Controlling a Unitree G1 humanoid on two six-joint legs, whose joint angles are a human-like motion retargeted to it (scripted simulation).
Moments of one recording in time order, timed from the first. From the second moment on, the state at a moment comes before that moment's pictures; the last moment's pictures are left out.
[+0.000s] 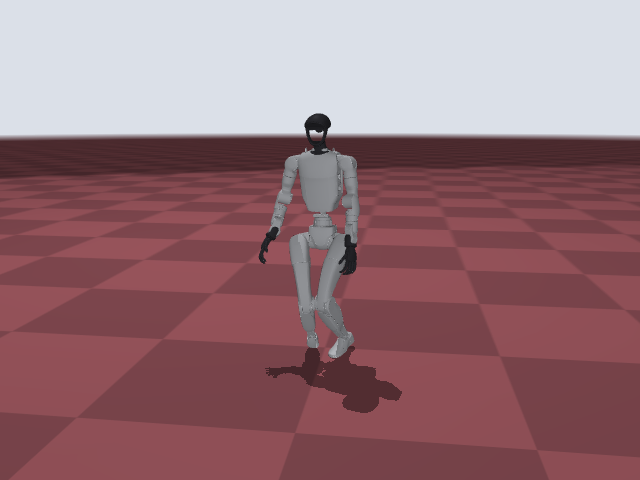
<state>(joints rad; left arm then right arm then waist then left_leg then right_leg) -0.14 0.13 -0.26 1.31 0.06 -0.11 0.14 -0.03 -0.34 0.35 1.02 -0.07 -0.12 -0.29 -0.09 0.00 0.13 -0.56 -0.22 -0.17 1.33 -0.54 -0.03 -0.34 0.24 0.18 1.10 -0.55 0.06</state>
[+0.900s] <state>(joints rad) -0.07 0.26 -0.27 1.09 0.05 -0.19 0.26 -0.15 -0.36 0.33 1.14 -0.03 -0.19 -0.38 -0.16 0.02 0.15 -0.75 -0.11 0.17 0.91 -0.47 0.09 -0.53 0.30 0.43 0.99 -0.52 0.17</state>
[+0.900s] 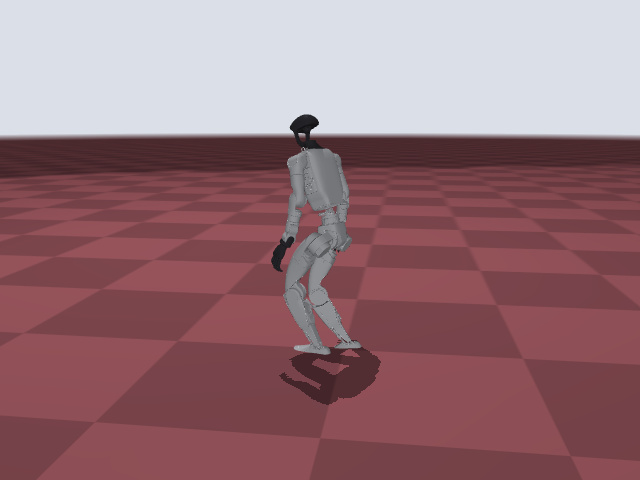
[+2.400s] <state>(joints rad) -0.08 0.28 -0.25 1.16 0.25 -0.19 0.45 -0.11 -0.39 0.16 1.21 -0.12 -0.19 -0.65 -0.06 0.22 0.21 -0.58 0.28 0.64 1.15 -0.48 0.03 -0.32 0.00 -0.22 0.96 -0.77 -0.02</state>
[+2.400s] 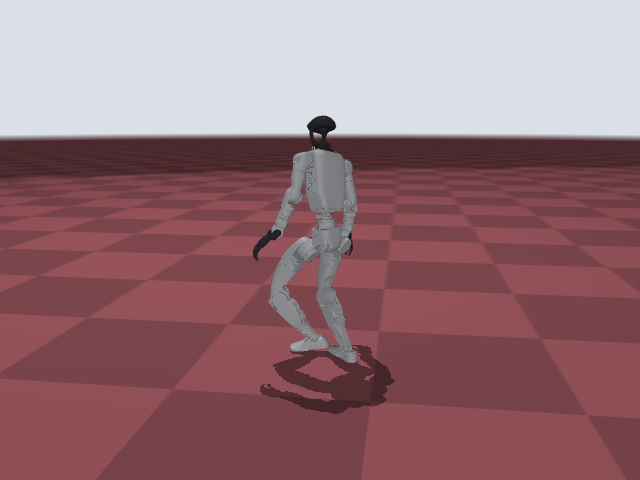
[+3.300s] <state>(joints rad) -0.31 0.29 -0.33 1.09 0.15 -0.19 0.52 -0.10 -0.36 0.27 1.03 -0.15 -0.18 -0.56 -0.20 -0.03 0.21 -0.17 -0.26 0.09 0.70 -0.61 0.14 -0.51 -0.12 0.19 1.18 -0.56 0.18</state>
